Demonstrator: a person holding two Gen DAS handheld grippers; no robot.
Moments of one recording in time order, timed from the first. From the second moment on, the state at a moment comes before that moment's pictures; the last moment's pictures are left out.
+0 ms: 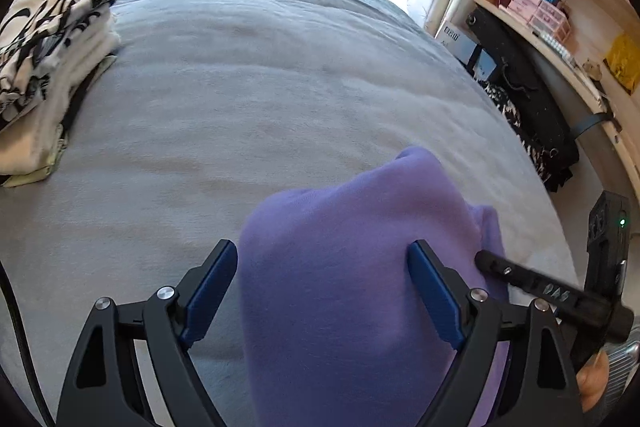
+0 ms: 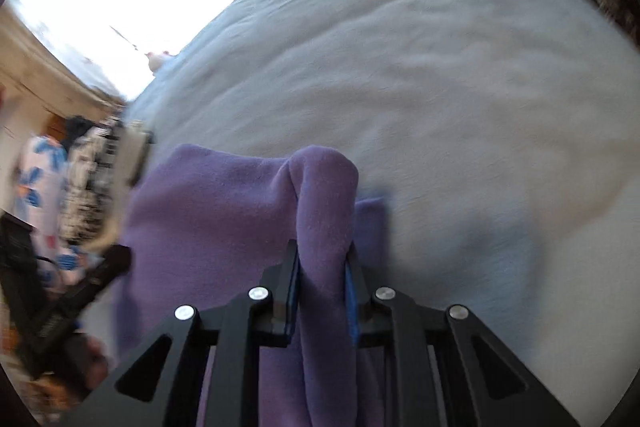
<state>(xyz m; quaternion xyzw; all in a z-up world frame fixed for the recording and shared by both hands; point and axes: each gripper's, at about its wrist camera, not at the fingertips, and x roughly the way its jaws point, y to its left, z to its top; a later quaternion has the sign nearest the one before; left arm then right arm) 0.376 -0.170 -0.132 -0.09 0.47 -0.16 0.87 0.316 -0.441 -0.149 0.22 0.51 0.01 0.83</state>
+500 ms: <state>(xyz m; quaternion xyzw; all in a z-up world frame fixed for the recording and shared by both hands) 0.374 -0.159 -0.142 -0.10 0.49 -0.14 0.86 0.299 -0.469 -0.155 0.30 0.51 0.01 0.80</state>
